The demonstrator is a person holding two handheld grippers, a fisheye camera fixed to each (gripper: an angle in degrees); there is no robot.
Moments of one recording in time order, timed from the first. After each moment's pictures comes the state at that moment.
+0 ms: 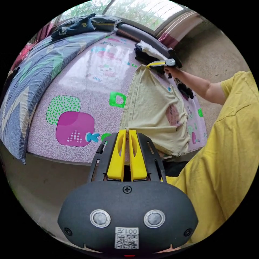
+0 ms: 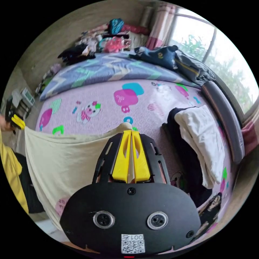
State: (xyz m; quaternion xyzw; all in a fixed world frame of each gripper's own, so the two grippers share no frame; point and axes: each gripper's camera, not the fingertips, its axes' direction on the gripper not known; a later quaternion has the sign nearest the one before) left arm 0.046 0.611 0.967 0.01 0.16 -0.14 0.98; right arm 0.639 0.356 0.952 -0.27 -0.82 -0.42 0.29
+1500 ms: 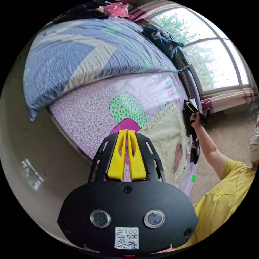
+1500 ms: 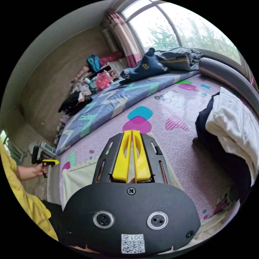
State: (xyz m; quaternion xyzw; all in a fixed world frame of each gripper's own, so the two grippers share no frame) left arm -0.117 0.624 0.892 0.05 0.10 -0.41 0.90; right arm 0.559 0.402 1.008 -0.45 -0.82 -0.18 0.30
